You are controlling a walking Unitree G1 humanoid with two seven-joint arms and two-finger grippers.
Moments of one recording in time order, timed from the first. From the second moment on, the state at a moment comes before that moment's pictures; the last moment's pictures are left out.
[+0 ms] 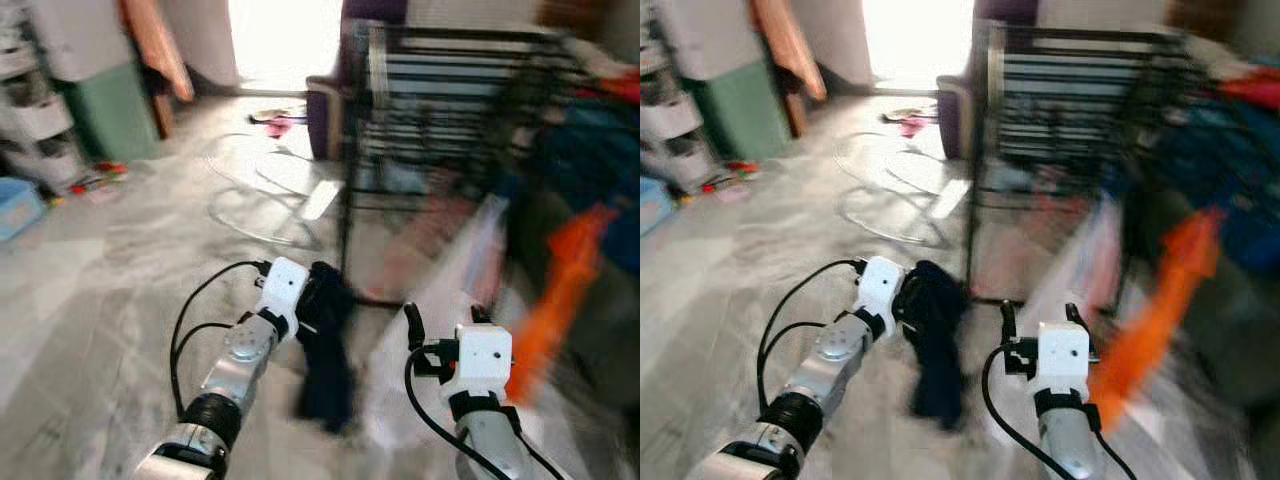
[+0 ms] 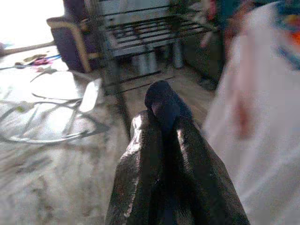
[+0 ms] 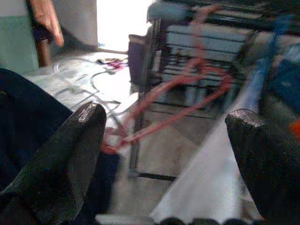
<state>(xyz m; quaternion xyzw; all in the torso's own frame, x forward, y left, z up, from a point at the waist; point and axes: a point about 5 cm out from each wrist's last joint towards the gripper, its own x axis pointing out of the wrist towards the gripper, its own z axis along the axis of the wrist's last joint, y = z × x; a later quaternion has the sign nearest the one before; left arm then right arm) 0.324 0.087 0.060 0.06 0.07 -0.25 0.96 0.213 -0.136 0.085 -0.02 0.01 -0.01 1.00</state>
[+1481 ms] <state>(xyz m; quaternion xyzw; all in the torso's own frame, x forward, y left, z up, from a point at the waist) 0.323 0.086 0.058 0.06 0.08 -0.25 0.96 0.305 -0.103 0.085 0.14 0.15 0.03 0.98</state>
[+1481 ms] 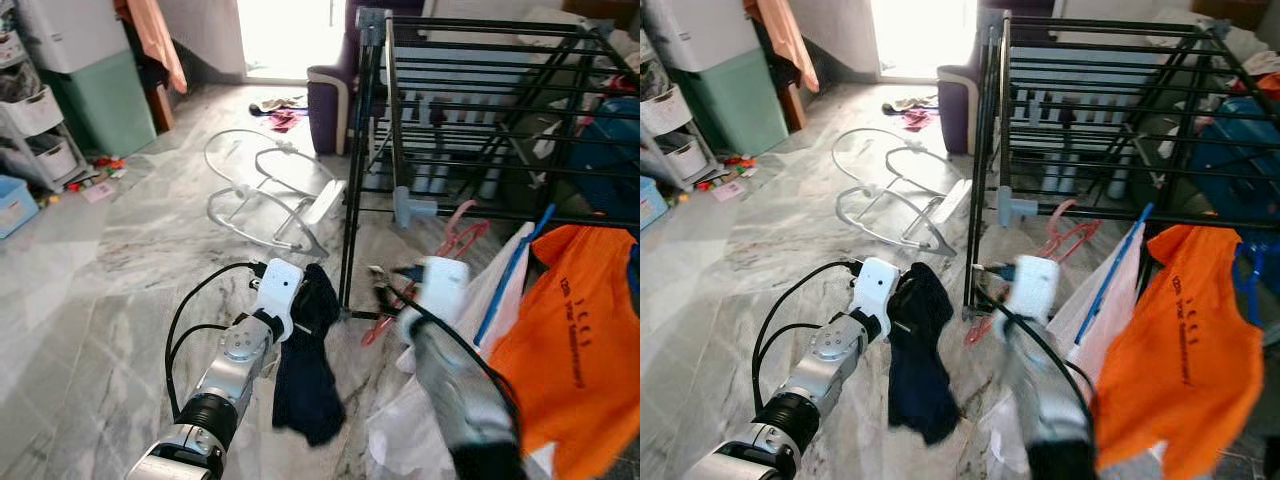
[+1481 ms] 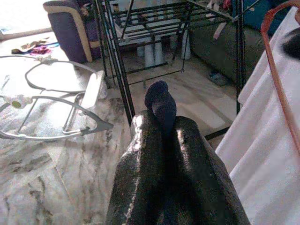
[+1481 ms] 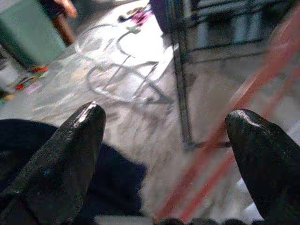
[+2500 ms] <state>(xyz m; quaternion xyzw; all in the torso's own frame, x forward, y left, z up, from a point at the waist) 0.321 0.083 0.055 0.06 0.09 -0.26 0.96 0.267 -0.163 0.039 0.12 0.21 -0.10 0.97</state>
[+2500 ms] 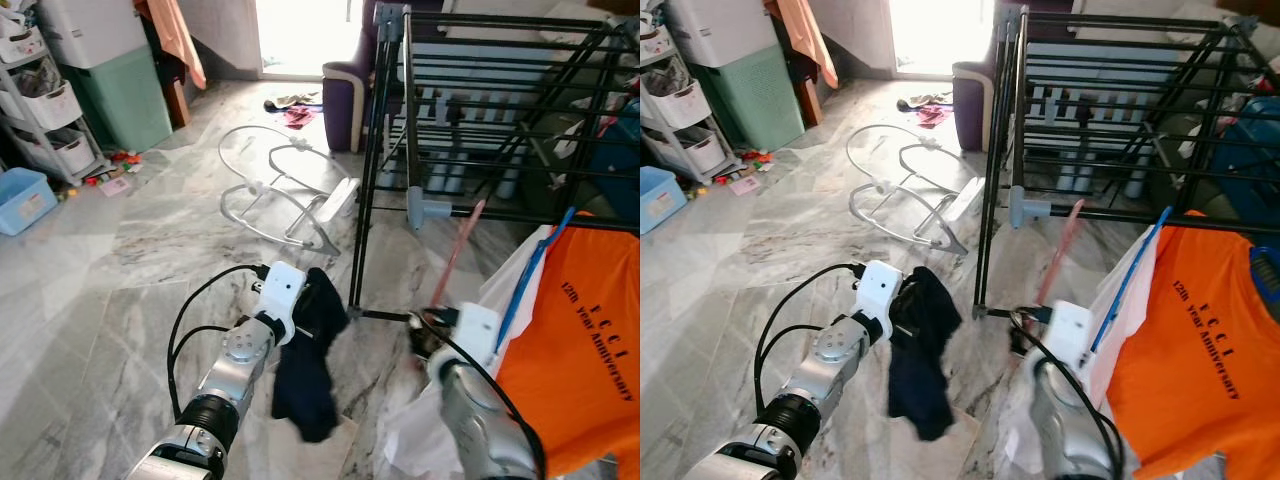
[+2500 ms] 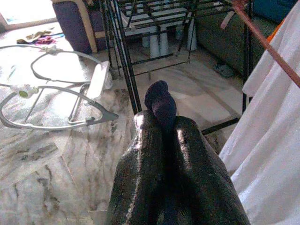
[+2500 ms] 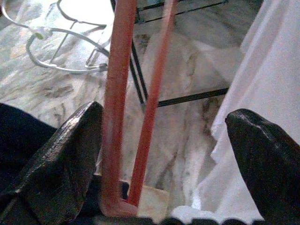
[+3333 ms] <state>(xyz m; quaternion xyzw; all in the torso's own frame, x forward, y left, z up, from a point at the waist) 0.321 0.084 0.052 0.07 0.10 -0.26 0.96 0.305 -0.199 0.063 0.01 0.19 -0.05 0.98</state>
